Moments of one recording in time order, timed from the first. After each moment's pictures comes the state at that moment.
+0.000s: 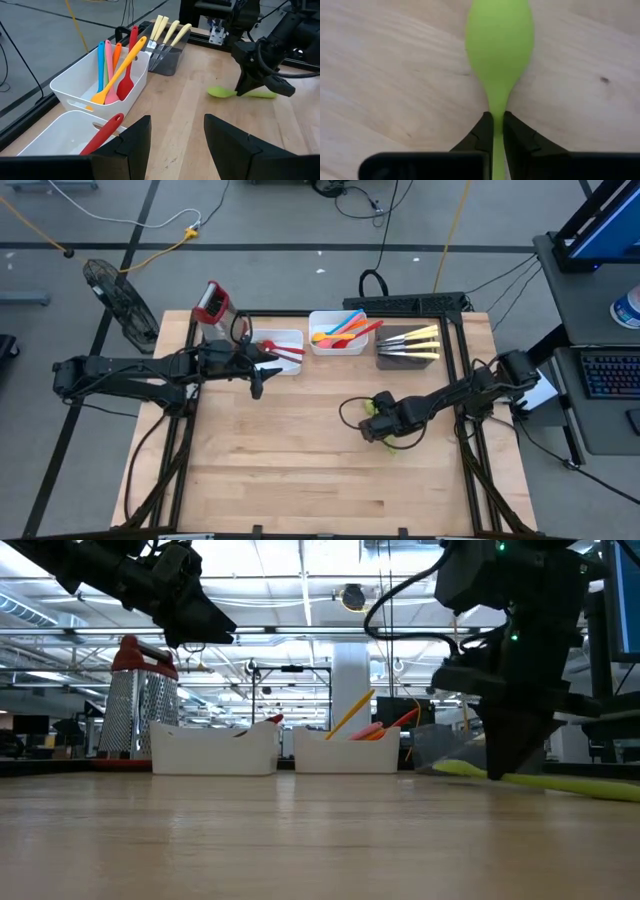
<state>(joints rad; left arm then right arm) 0.19 0.91 0.54 0.03 -0.08 -0.13 0.29 1.65 0.88 -0.68 0.25 1.45</state>
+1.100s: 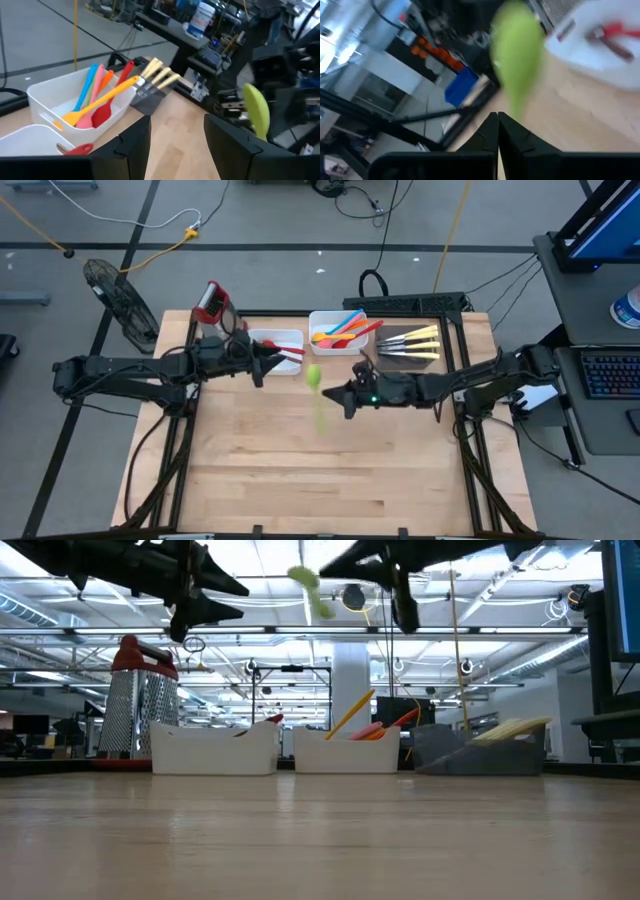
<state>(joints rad) 0.19 0.91 0.54 0.24 -0.10 -0.46 0.15 1.44 0.88 0.31 0.25 0.95</state>
